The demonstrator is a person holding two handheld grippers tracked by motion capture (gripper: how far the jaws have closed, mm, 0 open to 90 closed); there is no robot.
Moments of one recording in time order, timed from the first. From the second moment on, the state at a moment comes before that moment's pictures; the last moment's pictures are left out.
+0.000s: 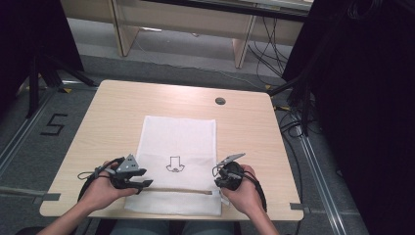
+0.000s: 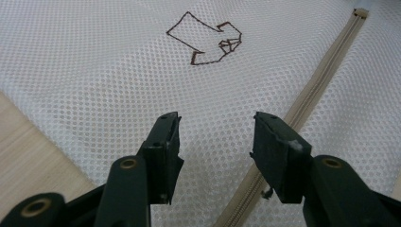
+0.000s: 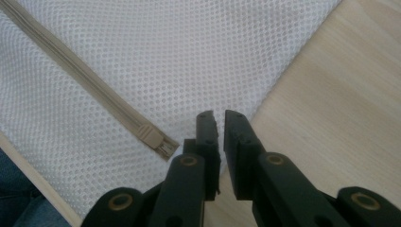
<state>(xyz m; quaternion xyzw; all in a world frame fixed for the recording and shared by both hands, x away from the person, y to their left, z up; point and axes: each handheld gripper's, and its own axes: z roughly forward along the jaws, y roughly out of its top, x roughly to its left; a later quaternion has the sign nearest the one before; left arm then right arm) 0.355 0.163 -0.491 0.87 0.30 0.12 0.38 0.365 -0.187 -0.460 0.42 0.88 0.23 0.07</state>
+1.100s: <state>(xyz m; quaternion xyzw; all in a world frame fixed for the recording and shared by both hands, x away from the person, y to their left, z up) 0.364 0.106 -0.485 0.87 0.25 0.09 0.42 0.354 -0.178 -0.462 0.43 0.88 0.20 0.04</state>
